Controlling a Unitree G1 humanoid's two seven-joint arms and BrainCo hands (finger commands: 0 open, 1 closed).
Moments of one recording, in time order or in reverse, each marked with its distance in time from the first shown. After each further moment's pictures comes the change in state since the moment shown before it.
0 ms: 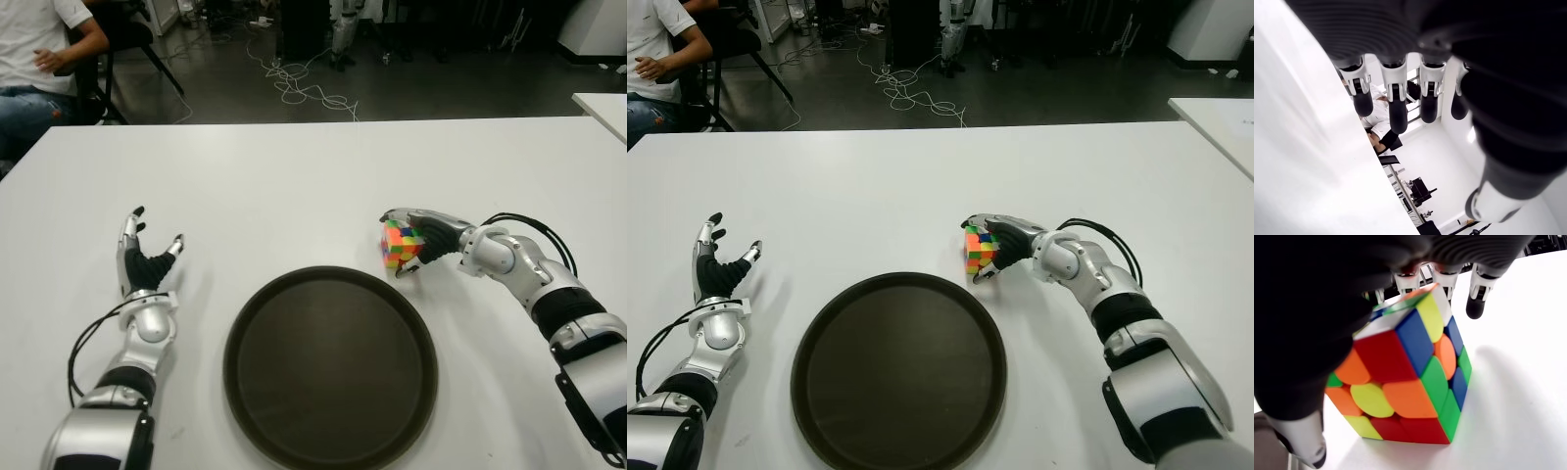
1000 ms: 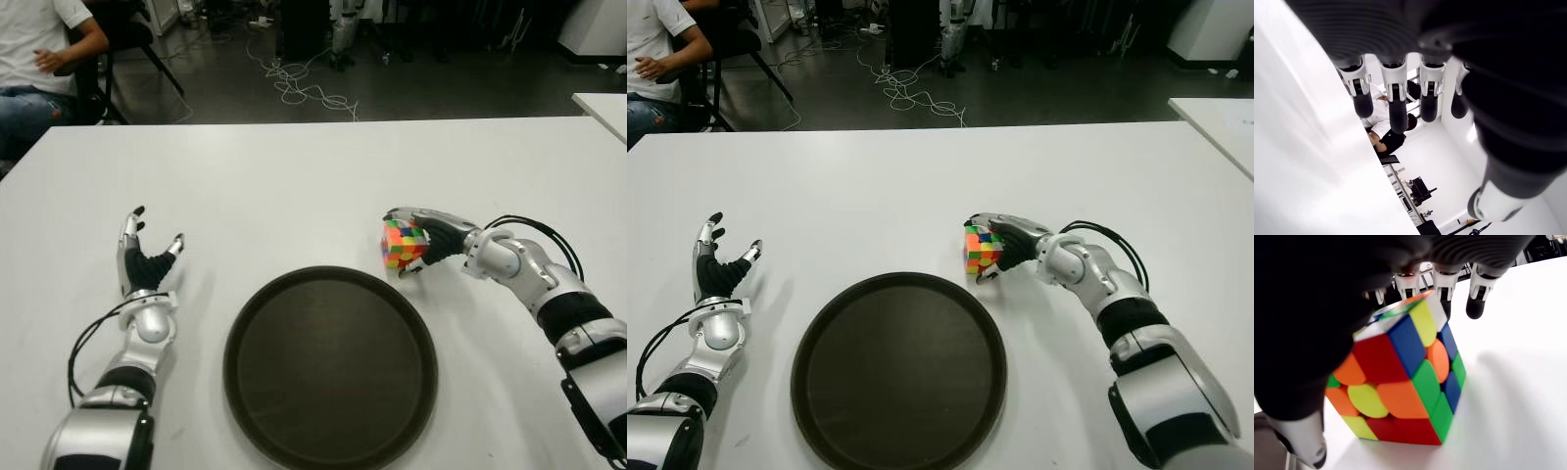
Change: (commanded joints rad) left arm 0.005 -0.004 0.000 -0.008 -0.001 -0.032 -0.008; right arm 0.003 -0.020 -0.003 -0.027 -0.011 -0.017 -0.006
